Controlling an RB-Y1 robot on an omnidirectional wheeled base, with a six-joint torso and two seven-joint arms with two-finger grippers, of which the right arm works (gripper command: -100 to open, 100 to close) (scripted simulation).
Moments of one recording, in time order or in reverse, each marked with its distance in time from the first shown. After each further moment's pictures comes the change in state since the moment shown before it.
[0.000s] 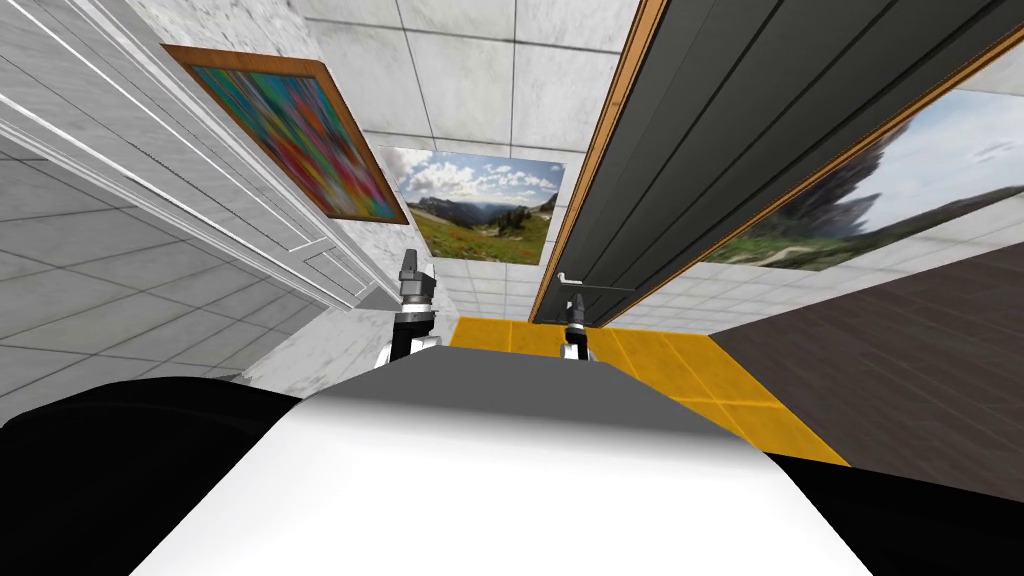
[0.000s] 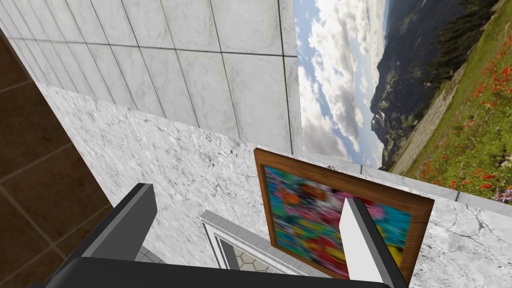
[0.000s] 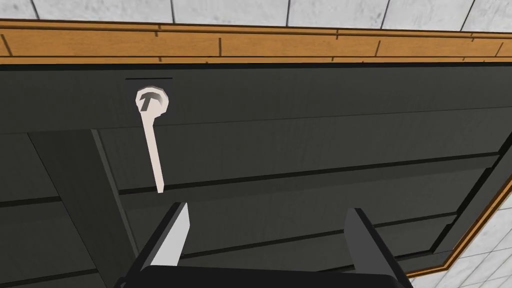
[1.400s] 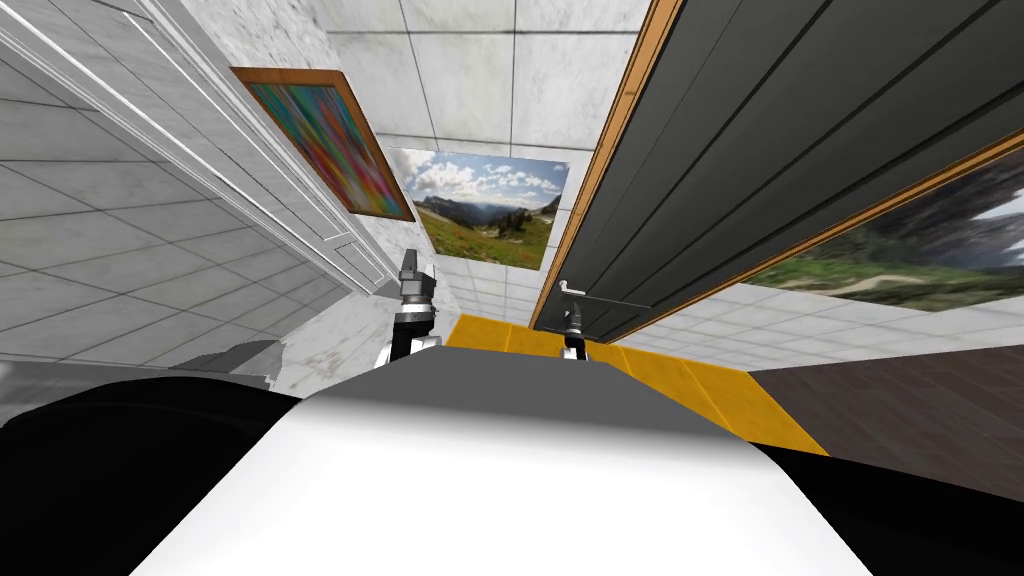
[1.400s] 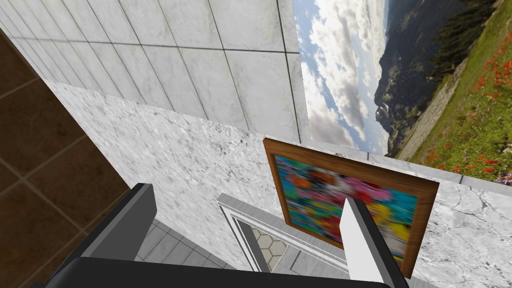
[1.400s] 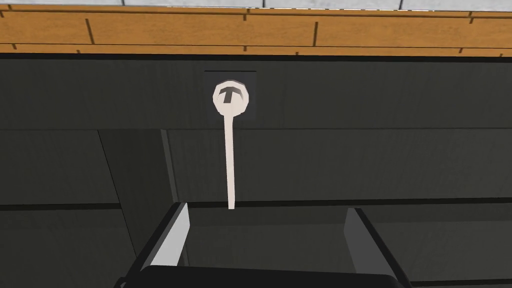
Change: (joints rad) arm -0.119 -0.020 -0.030 0.341 -0.011 -0.038 -0.021
